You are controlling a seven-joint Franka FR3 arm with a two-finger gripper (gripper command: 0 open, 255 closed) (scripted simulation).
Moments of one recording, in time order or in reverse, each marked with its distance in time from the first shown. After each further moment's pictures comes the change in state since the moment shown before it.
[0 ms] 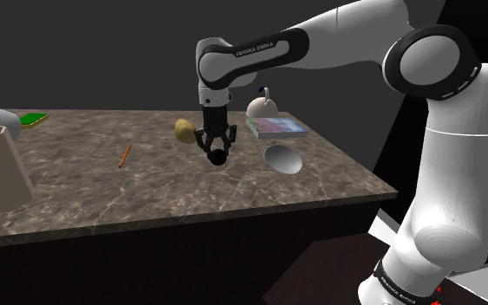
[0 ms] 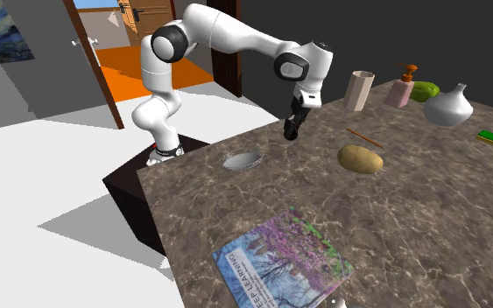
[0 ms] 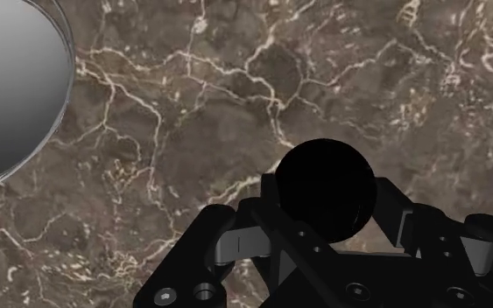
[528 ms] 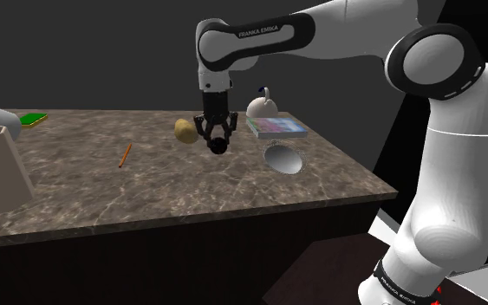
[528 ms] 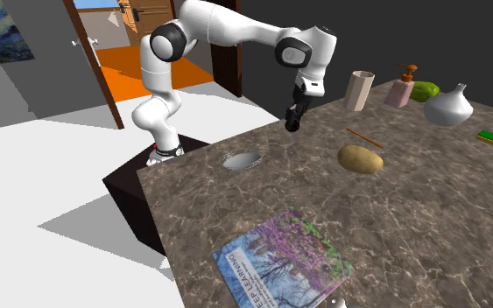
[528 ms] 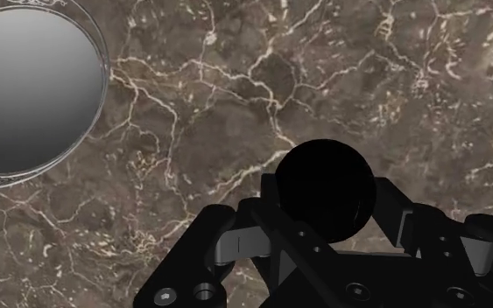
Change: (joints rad) arm 0.000 -0.012 0.001 0.092 0.002 -0.104 0.002
